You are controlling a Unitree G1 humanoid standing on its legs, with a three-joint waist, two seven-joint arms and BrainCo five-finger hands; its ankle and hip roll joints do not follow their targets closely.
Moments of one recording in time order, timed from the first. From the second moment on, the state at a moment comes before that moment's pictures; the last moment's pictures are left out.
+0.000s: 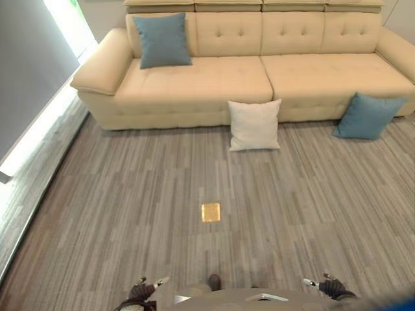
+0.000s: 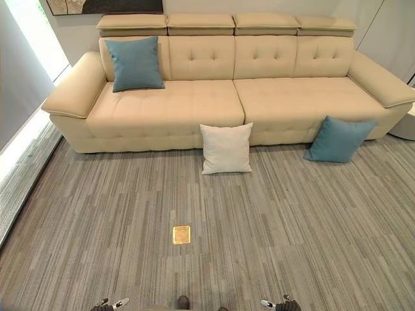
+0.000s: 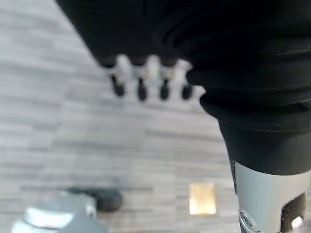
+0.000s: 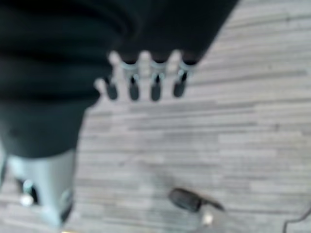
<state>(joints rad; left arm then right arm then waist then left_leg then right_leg) 0.11 0.23 -0.04 1.20 -0.28 -0.12 0.09 0.02 -0.28 0.12 1.26 0.09 -0.08 -0.11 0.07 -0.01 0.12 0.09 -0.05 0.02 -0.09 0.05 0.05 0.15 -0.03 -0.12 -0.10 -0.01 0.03</state>
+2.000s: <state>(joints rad) -0.01 0.28 -0.07 1.26 -0.28 -0.12 0.09 -0.10 -0.26 0.25 1.17 0.07 -0.07 -0.12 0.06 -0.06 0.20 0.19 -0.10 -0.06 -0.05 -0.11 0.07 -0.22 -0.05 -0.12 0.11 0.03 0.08</state>
